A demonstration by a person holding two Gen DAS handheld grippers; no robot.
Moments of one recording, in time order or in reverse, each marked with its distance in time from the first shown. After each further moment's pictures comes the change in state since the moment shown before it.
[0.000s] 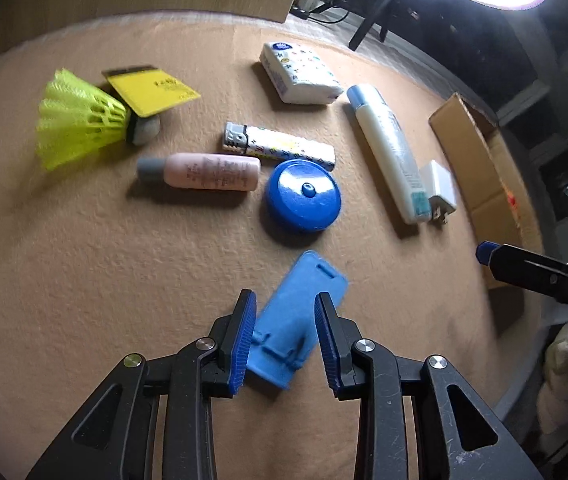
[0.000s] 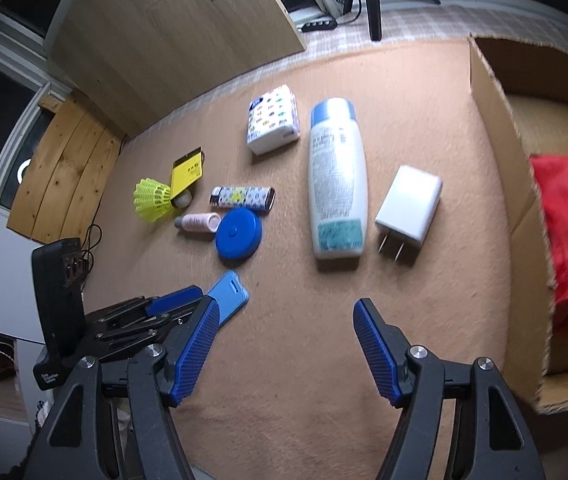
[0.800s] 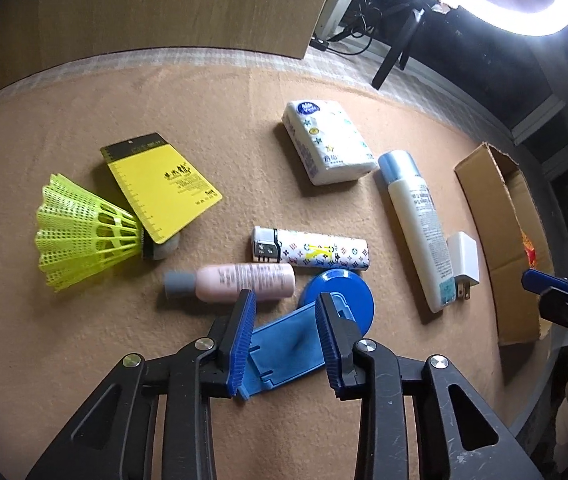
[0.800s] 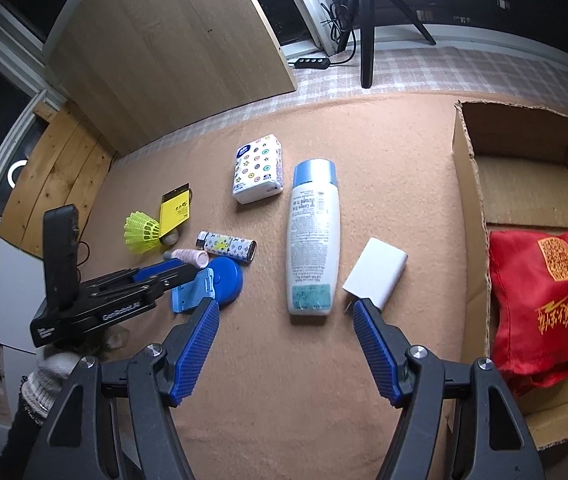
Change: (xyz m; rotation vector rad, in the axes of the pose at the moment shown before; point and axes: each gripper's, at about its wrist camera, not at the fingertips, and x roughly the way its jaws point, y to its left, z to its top) left arm 0.011 0.016 0.074 -0.009 -0.029 0.028; right arm -0.028 -0.002 0.039 -0.053 -0.071 -0.075
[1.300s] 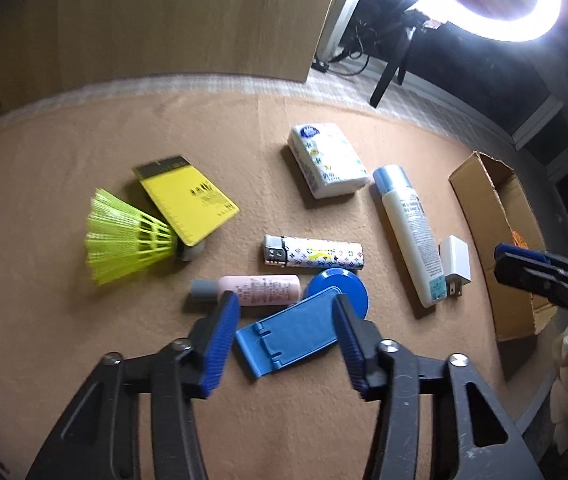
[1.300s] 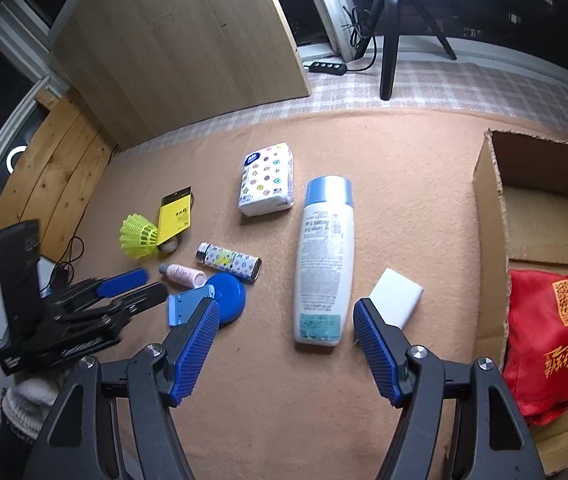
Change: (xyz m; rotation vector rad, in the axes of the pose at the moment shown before) left arm -0.032 -0.002 -0.005 0.009 -0.054 0.037; right arm 0.018 0.012 0.019 -0.061 0.008 -0.017
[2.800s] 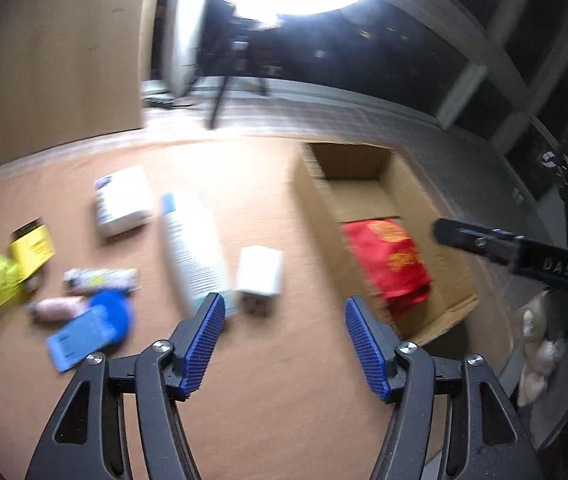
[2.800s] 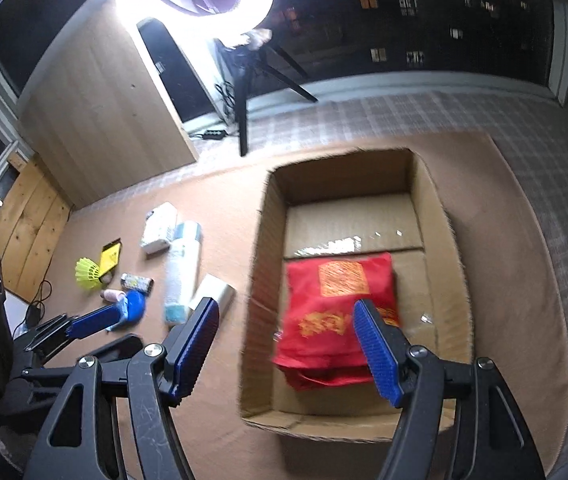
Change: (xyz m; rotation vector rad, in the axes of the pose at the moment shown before) left arm -0.031 -0.188 -0.026 0.149 -0.112 -0.084; right arm -0.118 -0.115 -0.037 0.097 -0.195 -0.142
